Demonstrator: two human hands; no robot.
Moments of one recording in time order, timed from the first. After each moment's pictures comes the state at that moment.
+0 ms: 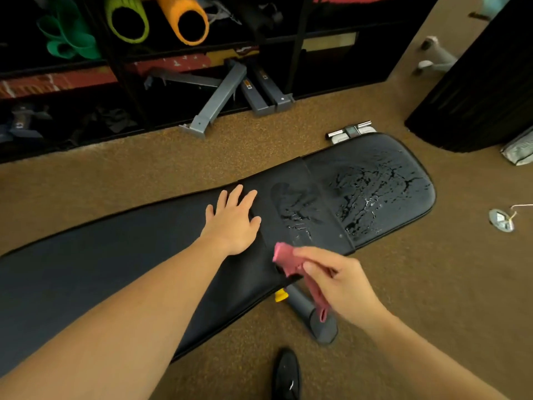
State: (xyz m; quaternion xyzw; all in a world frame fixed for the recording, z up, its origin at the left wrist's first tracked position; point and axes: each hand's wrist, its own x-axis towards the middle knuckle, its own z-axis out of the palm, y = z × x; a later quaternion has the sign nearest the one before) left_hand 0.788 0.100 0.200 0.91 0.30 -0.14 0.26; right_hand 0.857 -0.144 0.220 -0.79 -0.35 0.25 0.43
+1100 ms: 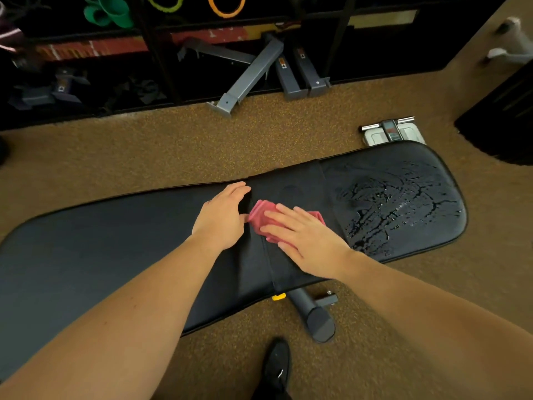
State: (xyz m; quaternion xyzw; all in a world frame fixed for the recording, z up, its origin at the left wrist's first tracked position) left_hand 0.791 0.112 0.195 0.88 0.37 -0.05 0.29; right_hand 0.951 -0.058 0.175 -0.66 -0.72 0.18 0.07
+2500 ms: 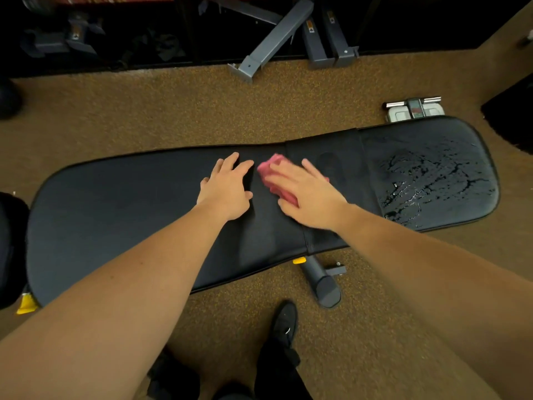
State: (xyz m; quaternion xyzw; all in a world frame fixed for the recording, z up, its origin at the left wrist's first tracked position) left_hand 0.724 0.128 0.205 0.85 0.43 -0.13 0.29; right_hand 0.904 -0.003 0.179 -0.68 -0.70 0.18 0.08
